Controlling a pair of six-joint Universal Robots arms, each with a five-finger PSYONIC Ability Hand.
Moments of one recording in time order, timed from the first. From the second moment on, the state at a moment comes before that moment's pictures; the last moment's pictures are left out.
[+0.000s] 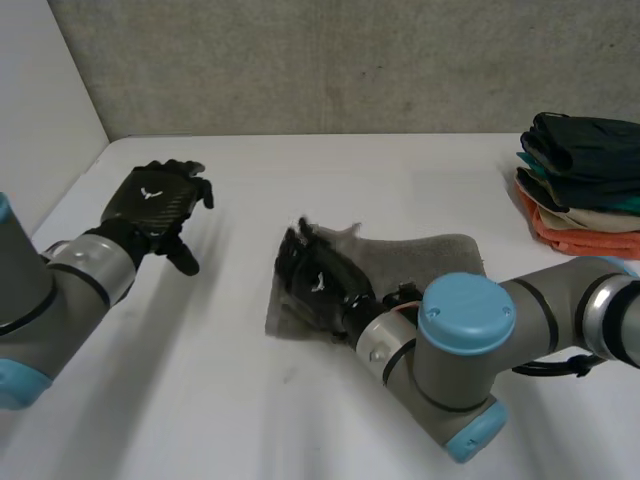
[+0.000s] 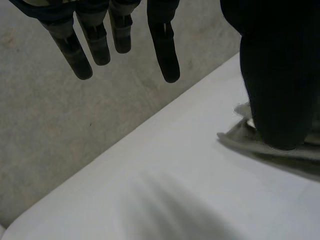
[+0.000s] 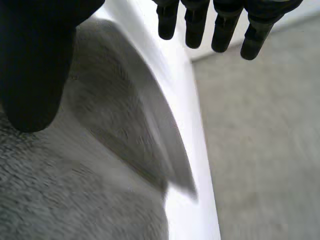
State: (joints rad) left arm 4.45 -1.82 -1.70 3.39 -1.32 3.45; right arm 2.27 -0.89 1.50 -0.49 1.33 2.17; left_hand 0.59 0.21 0.21 0.21 0.05; right_hand 0.22 0.21 0.21 0.22 0.05
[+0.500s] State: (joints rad) left arm 4.05 -2.13 -1.43 3.45 -1.46 3.47; right arm 1.91 -1.18 1.75 -0.21 1.44 2.76; left_hand 0.59 0.21 0.21 0.21 0.05; right_hand 0.23 0.22 0.22 0.23 0.06
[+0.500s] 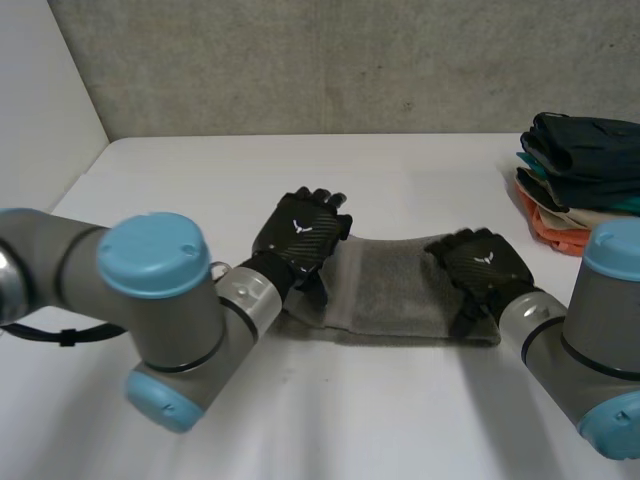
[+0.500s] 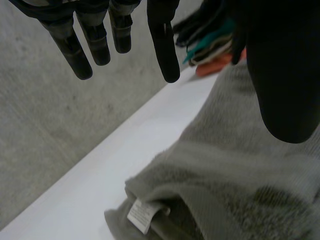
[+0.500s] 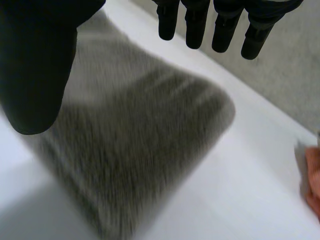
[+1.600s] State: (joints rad) left arm 4.12 -1.96 -1.40 3.28 -1.50 3.31; right arm 2.10 -1.15 1.44 -0.16 1.44 3.22; left_hand 0.59 0.21 0.21 0.21 0.05; right_hand 0.22 0.21 0.21 0.21 0.05
